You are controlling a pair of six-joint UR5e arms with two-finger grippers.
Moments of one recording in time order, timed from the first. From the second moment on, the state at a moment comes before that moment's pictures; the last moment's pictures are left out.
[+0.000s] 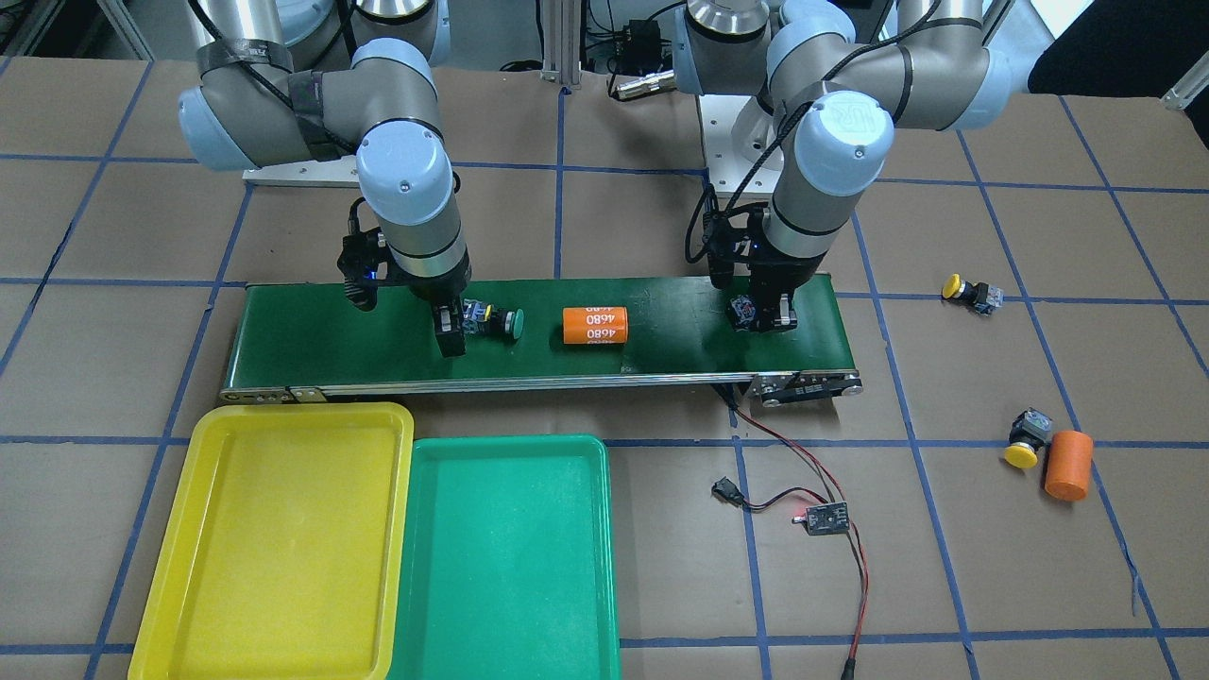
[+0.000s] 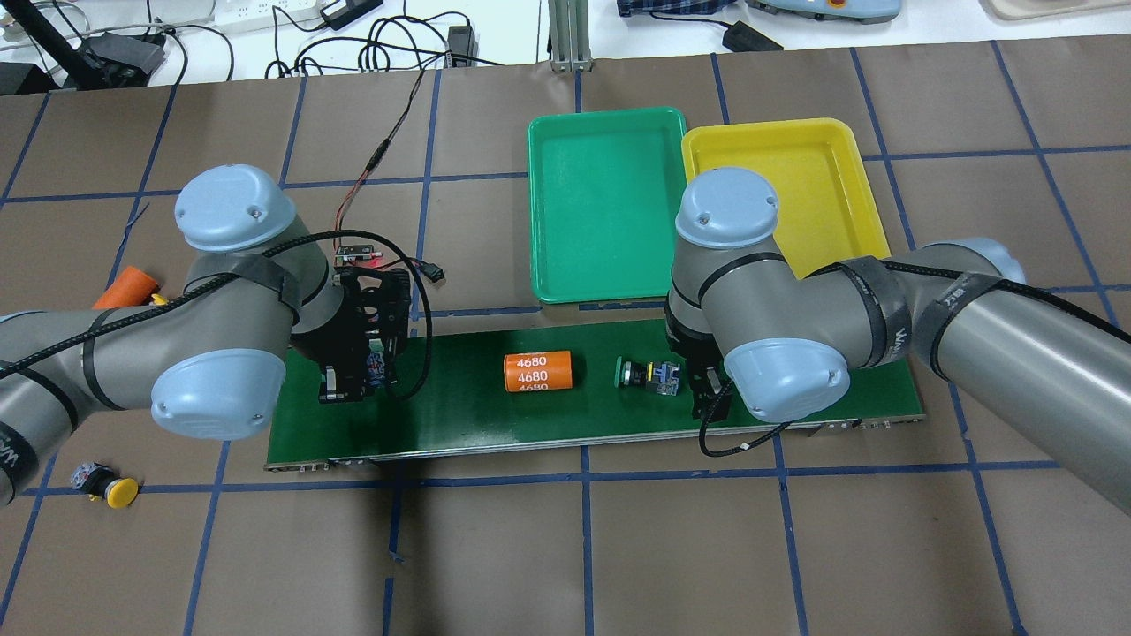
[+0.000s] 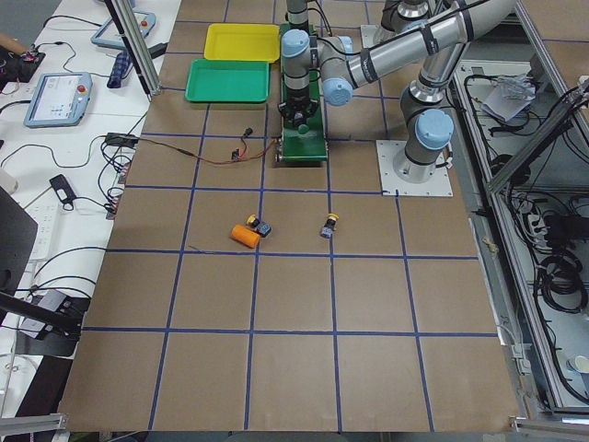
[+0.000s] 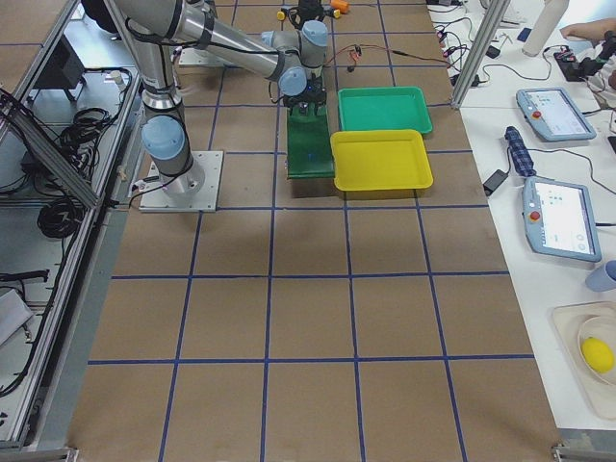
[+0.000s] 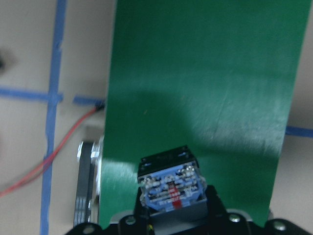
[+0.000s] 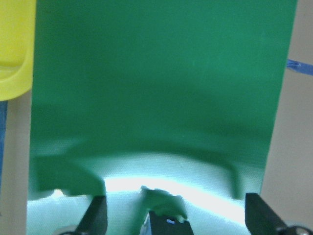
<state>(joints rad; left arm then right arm) -1.58 -1.59 -2.11 -1.08 1.60 1.54 1.81 -1.39 2.03 -2.08 -1.55 1.63</state>
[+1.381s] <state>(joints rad) -1.05 -1.63 -2.12 -1.07 1.56 2.06 1.81 -1.39 2.03 -2.16 -1.54 1.62</state>
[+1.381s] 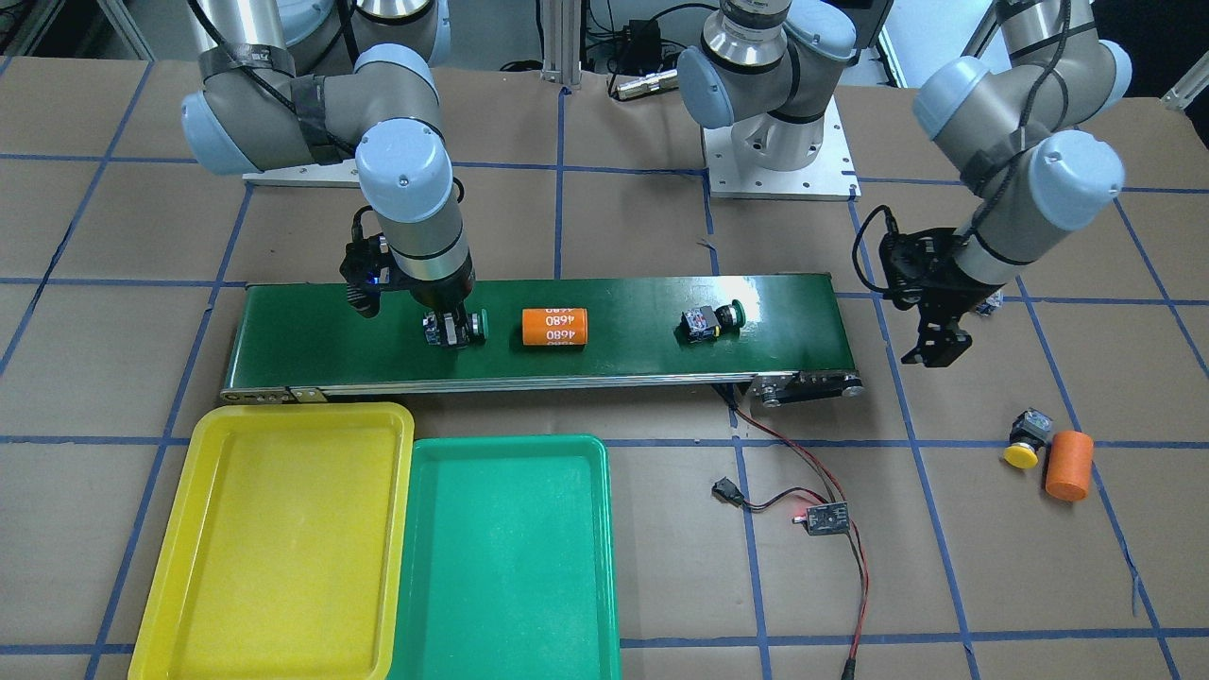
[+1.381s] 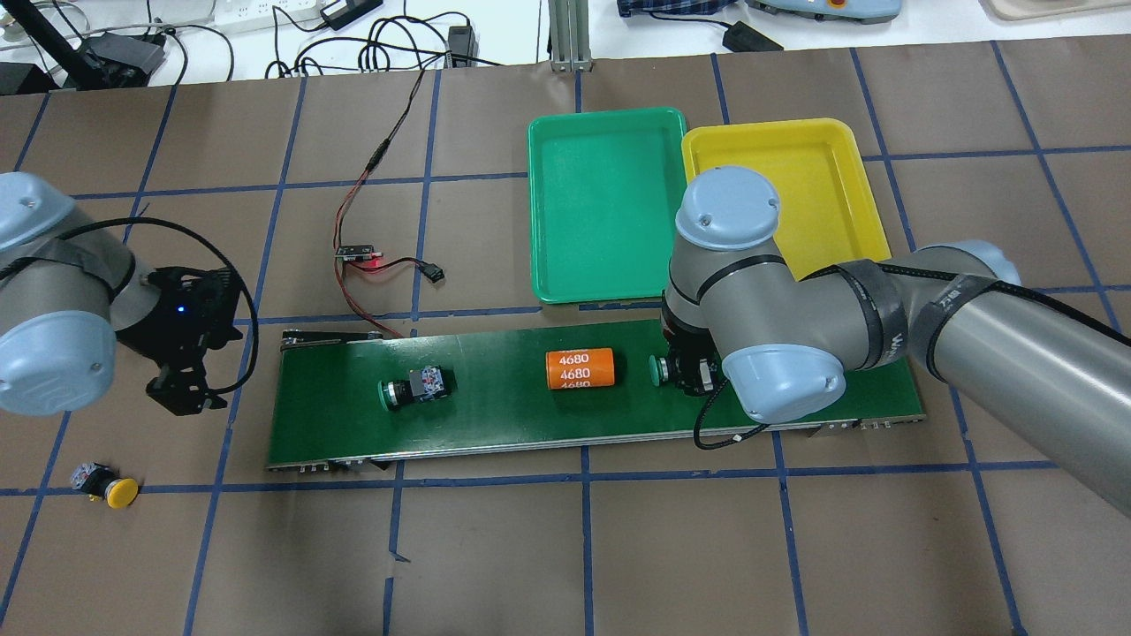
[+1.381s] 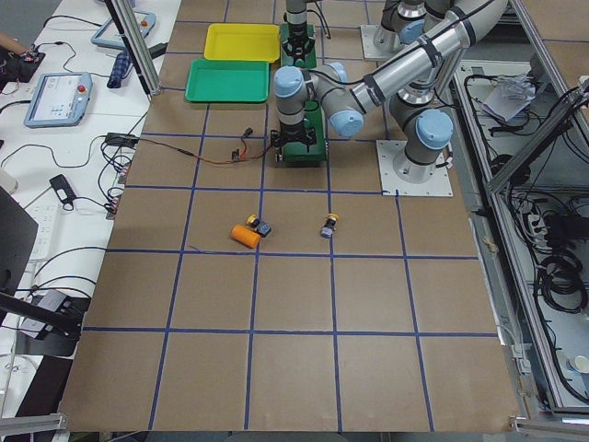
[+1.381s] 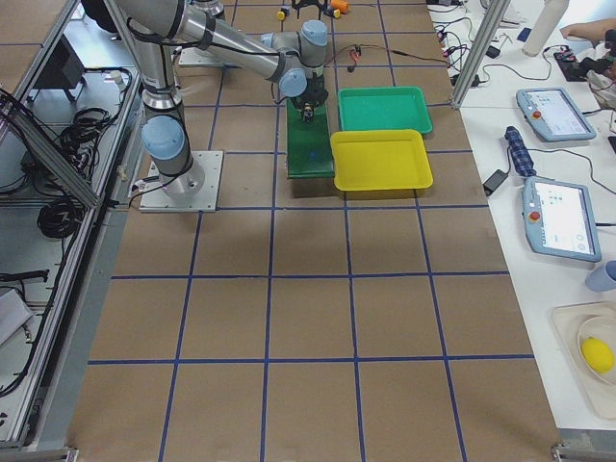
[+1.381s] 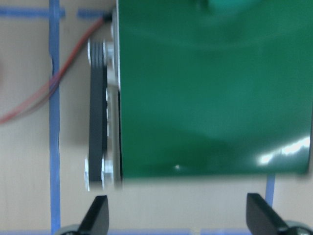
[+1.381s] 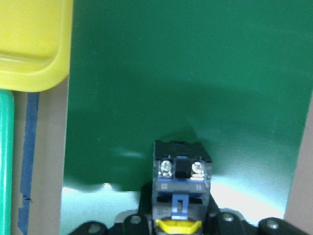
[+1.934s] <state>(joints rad) -0.79 -1.67 -2.13 -1.06 1.65 2.54 1.81 -1.34 1.90 -2.16 -1.55 1.59</state>
